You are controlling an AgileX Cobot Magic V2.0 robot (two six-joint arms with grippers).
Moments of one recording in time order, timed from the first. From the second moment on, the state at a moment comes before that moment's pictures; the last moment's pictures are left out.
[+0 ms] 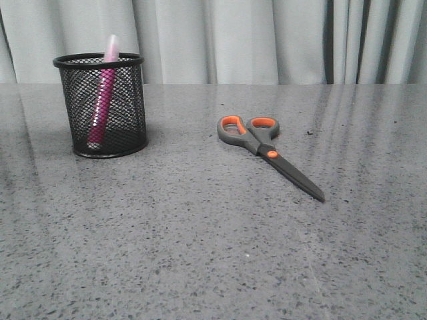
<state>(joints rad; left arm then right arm) -0.25 1.17 -1.08 -0.17 0.48 0.31 0.03 0.67 -0.67 0.38 0.65 -0.17</state>
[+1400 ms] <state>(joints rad) -0.07 0.84 -0.89 -0.19 0.50 0.31 0.53 1.56 -1.28 0.13 0.93 -0.14</state>
